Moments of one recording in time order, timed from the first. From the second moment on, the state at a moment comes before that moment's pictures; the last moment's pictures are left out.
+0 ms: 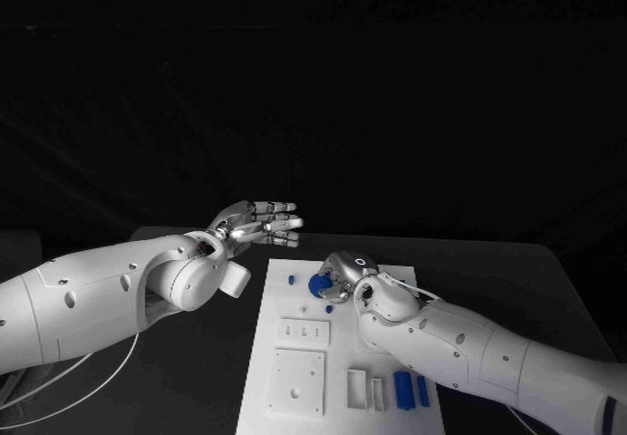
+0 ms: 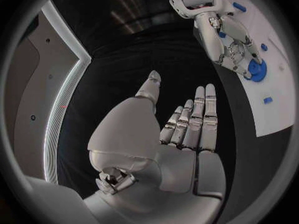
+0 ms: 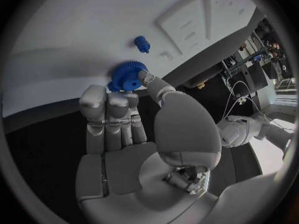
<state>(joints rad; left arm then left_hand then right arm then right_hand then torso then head) 1.36 -0.80 -0.15 1.45 -0.15 -0.23 0.27 1.36 -0.03 -0.01 -0.03 0.06 0.56 0.17 0.04 0.05 0.73 0.19 0.05 0.05 0.98 0.17 0.15 0.06 0.09 0.93 0.16 0.15 0.08 1.00 -0.35 0.09 1.07 -1.75 -0.42 -0.35 1.23 -0.16 0.46 -0.14 0.20 1.11 0.09 0.06 0.07 1.23 -0.02 0.95 1.03 1.45 -0.08 1.00 1.00 0.07 1.47 -0.10 0.85 1.31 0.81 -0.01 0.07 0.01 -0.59</state>
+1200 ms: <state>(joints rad) 1.36 -0.82 -0.15 1.44 -0.16 -0.23 0.26 1.36 -0.03 -0.01 -0.03 0.06 0.56 0.17 0.04 0.05 0.73 0.19 0.05 0.05 0.98 0.17 0.15 0.06 0.09 0.93 0.16 0.15 0.08 0.99 -0.66 0.23 1.33 -1.58 -0.50 -0.25 1.29 -0.15 0.27 -0.02 0.12 0.96 0.12 0.06 0.06 1.20 0.01 0.93 0.97 1.44 -0.07 0.98 0.99 0.07 1.47 -0.09 0.80 1.31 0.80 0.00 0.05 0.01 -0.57</state>
